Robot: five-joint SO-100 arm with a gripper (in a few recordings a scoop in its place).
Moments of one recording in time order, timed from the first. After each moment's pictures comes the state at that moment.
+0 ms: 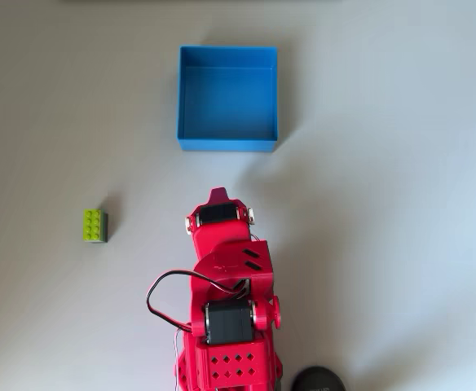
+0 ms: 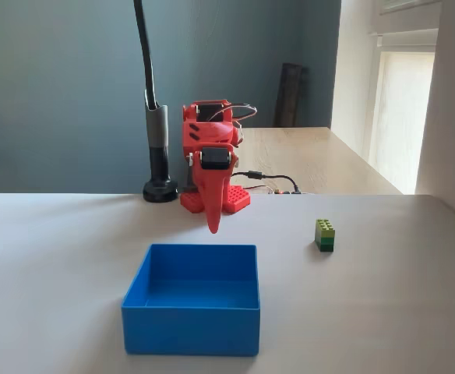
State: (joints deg) arm -0.4 188.6 178.8 47.8 -3.8
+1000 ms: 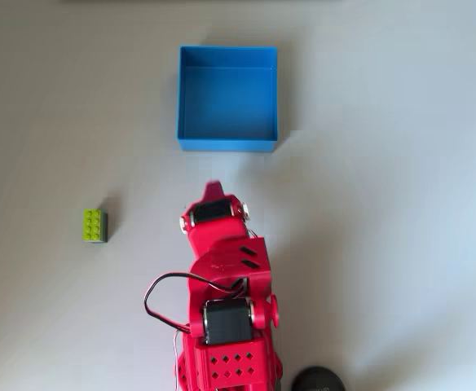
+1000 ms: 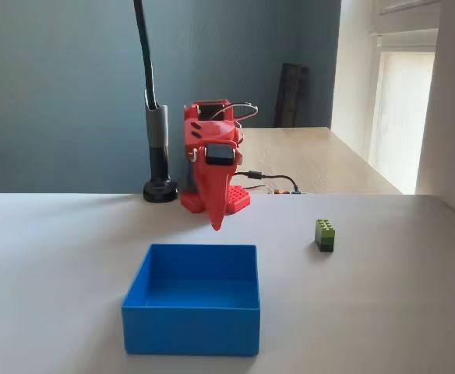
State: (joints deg) arm -2.6 188.5 177.0 38.9 -10.4
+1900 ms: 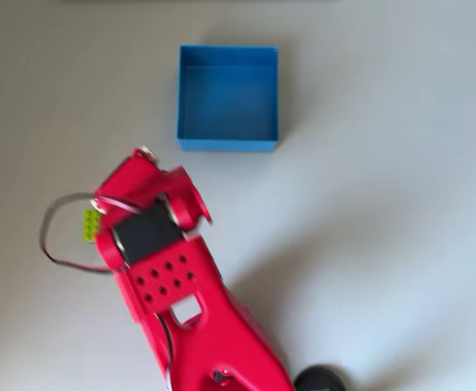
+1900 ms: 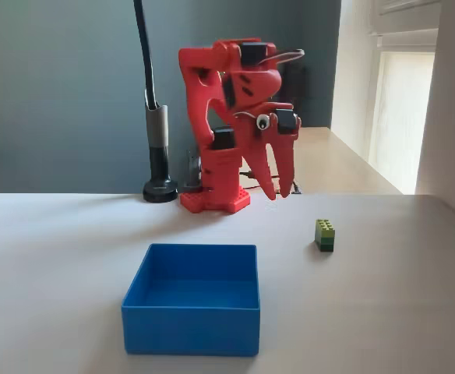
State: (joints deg) arm -25.3 126.1 119.4 65.2 -21.5
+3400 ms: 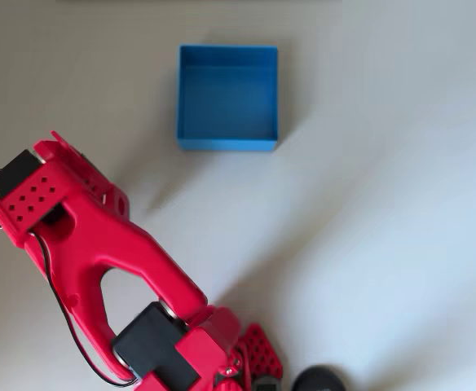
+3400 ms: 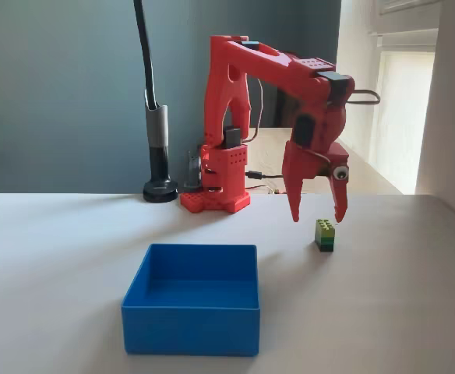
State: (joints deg) arm -40.7 86.2 100.3 76.5 -48.4
